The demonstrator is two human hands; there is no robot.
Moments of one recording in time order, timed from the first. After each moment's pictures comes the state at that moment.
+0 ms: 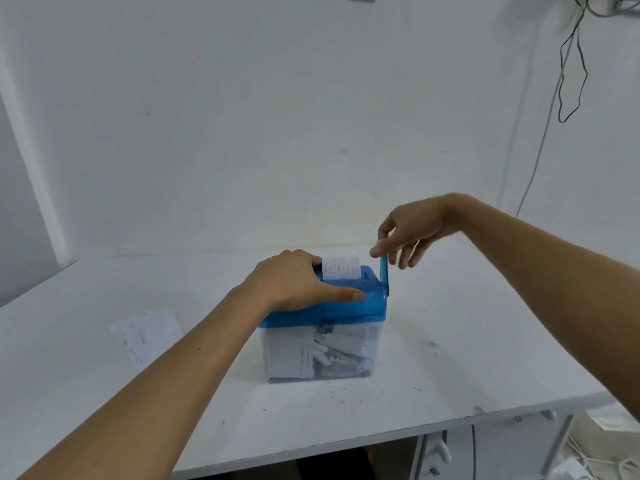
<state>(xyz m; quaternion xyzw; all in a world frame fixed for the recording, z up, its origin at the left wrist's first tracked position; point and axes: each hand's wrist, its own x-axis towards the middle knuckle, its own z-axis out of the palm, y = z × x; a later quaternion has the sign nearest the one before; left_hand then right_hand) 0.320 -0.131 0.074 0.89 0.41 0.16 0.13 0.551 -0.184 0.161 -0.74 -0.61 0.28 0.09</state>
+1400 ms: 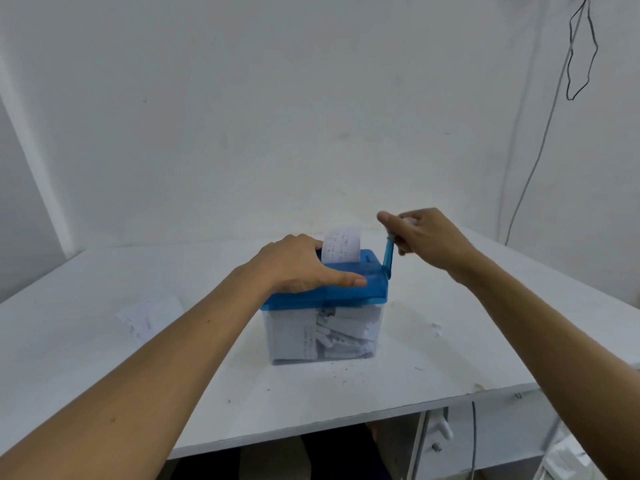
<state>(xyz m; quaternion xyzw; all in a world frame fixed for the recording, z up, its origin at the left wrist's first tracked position) 0.323 -0.128 0.075 0.89 0.39 0.14 0.16 0.530 -0.227 0.090 -0.67 -0.57 0.11 0.47</state>
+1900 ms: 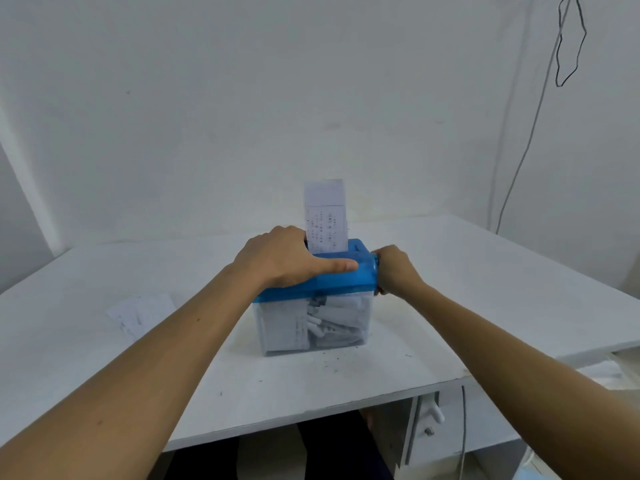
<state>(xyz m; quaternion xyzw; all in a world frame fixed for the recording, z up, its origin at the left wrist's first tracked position) 0.326 -0.128 0.069 0.89 0.42 0.15 0.10 0.522 -0.185 0.019 -0.80 -0.49 0.15 0.32</state>
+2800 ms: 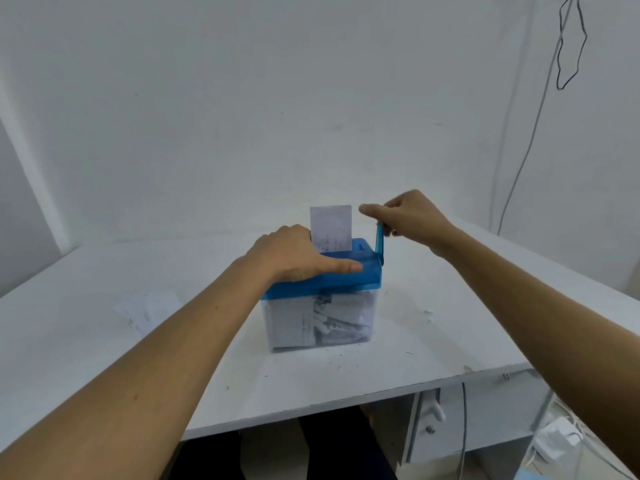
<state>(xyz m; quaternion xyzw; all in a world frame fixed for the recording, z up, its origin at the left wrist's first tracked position) 0.327 -0.133 0.073 0.88 0.43 0.14 0.12 0.533 -0.211 0.098 -0.72 -0.52 0.12 0.45</state>
